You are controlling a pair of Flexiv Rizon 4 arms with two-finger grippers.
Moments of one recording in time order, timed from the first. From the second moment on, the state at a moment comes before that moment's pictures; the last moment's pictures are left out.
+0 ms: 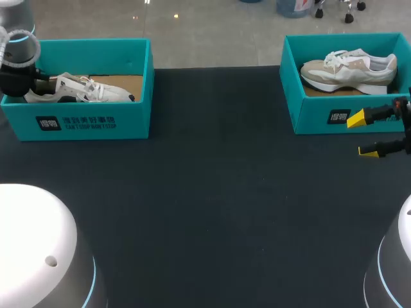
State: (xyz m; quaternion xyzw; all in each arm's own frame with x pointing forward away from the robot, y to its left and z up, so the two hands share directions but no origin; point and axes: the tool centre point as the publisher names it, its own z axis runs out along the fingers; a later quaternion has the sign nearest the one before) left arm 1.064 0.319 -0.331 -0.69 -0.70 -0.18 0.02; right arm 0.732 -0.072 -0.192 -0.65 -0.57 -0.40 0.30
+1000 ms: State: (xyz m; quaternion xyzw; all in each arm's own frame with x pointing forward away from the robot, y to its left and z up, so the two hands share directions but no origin) left arm 1.071 0.321 -0.379 -0.72 -0.68 -0.15 0.07; right arm 0.732 -0.072 -0.192 -0.65 -0.57 -0.40 0.30
